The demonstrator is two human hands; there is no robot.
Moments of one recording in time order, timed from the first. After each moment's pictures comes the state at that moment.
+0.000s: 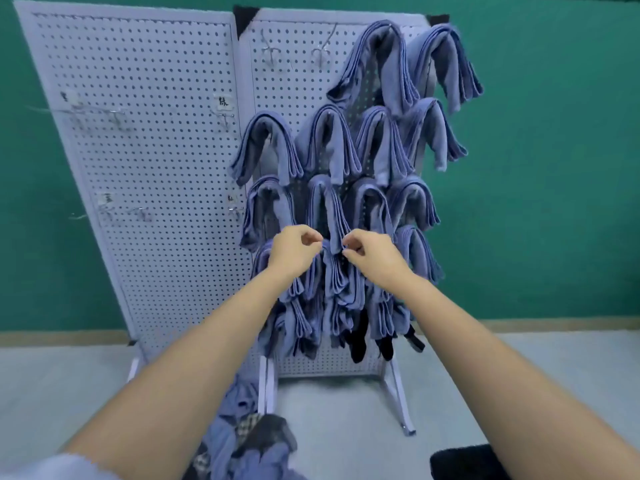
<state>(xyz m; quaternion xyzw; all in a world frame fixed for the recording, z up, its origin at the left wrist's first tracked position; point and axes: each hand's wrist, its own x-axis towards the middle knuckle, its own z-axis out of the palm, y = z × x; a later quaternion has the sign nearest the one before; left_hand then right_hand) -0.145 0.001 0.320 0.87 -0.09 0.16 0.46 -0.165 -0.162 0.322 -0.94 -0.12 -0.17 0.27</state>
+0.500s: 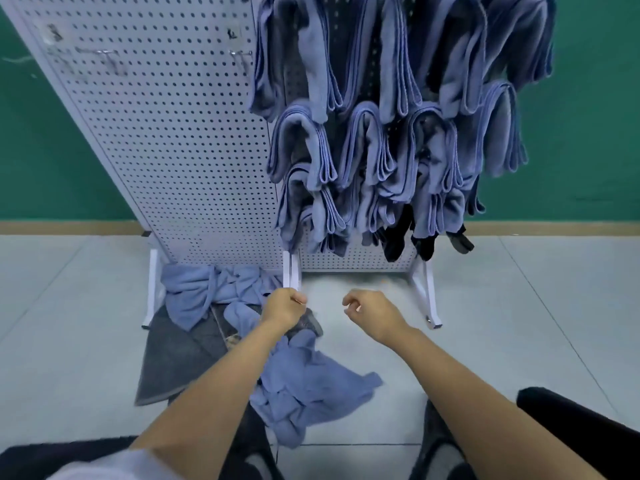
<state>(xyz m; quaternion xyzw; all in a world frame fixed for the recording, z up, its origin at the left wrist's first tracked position) -0.166 0.079 0.011 0.89 0.12 -0.12 0.43 -0.191 -0.112 0.034 -0.95 -0.06 0.12 0.28</state>
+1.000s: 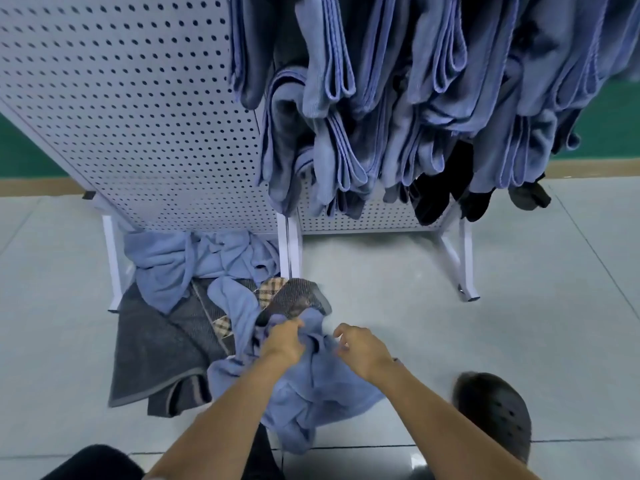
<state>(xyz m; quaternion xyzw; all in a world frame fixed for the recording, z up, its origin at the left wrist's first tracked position) -0.143 0.104 -0.192 0.93 0.03 -0.30 0.19 -0.171 -0.073 -0.150 -0.92 -0.01 0.31 0.25</state>
